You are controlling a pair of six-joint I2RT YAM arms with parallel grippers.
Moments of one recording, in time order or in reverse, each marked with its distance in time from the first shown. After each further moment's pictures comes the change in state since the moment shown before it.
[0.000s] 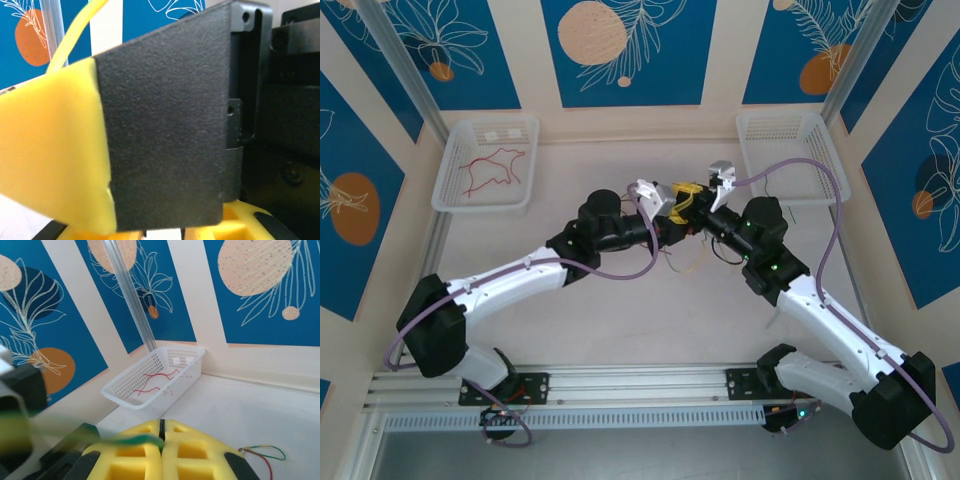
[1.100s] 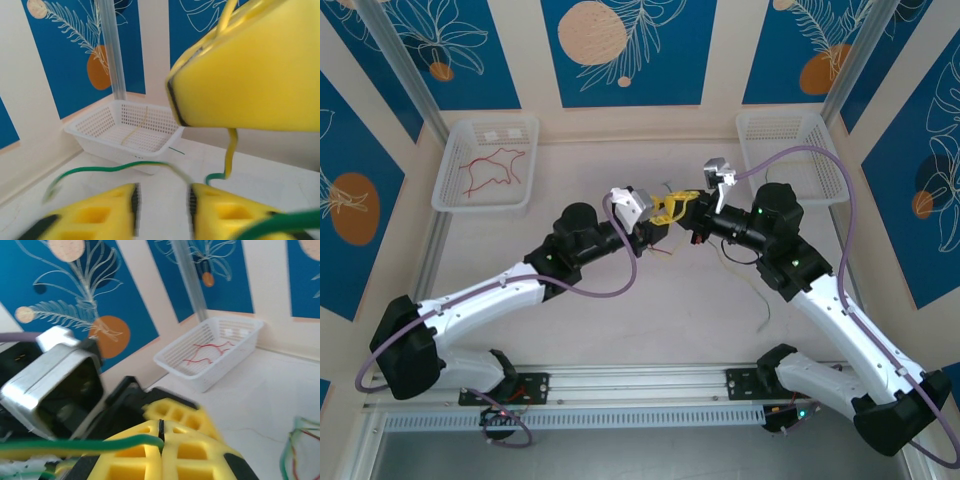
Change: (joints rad) left arm 0.005 -0.175 -0.142 0.049 -0.196 0.124; right arm -0.013 -0.036 0.192 -0.327 -0.274 -0.001
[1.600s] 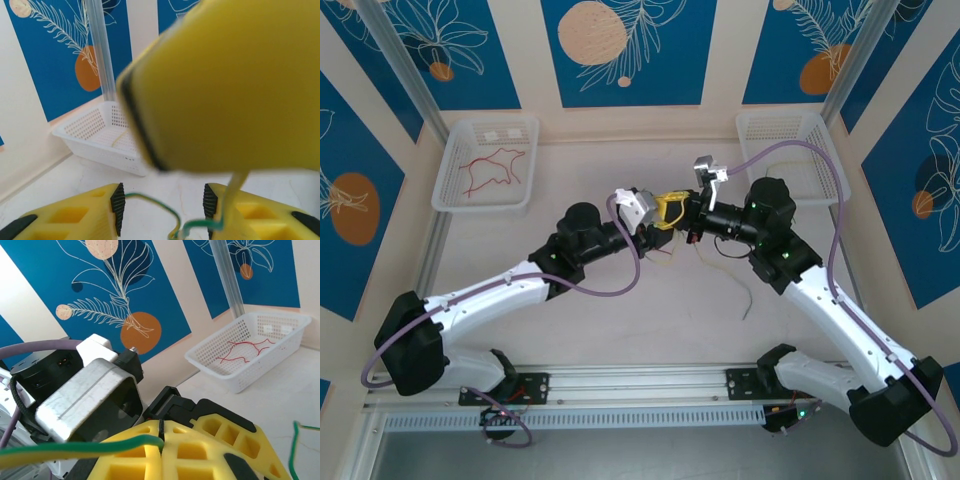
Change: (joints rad) left arm 0.001 0.030 0.000 0.037 0.039 0.000; right arm -0.002 0.067 0.000 0.103 -0.138 0.079
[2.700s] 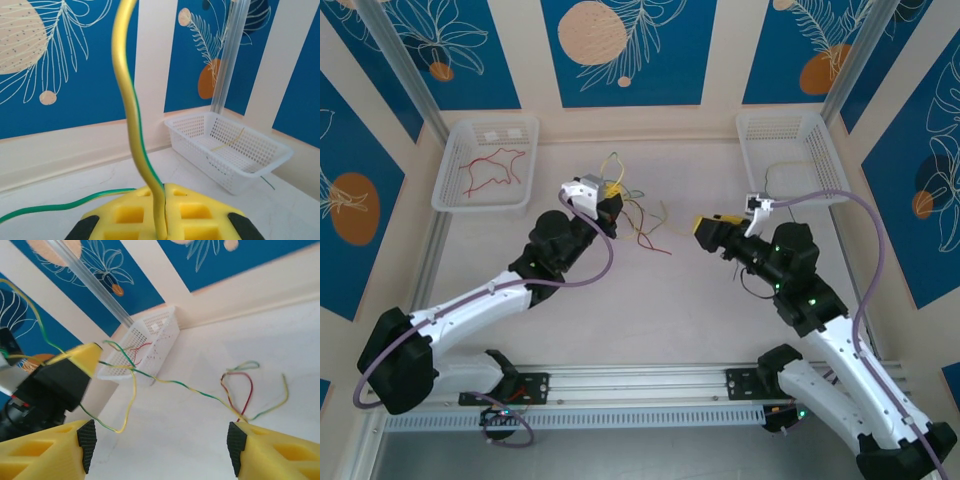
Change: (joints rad) left arm 0.126 -0.113 -0.181 0.136 -0.381 -0.180; right arm -0.088 -0.332 -0.296 -0.184 0.424 0.239
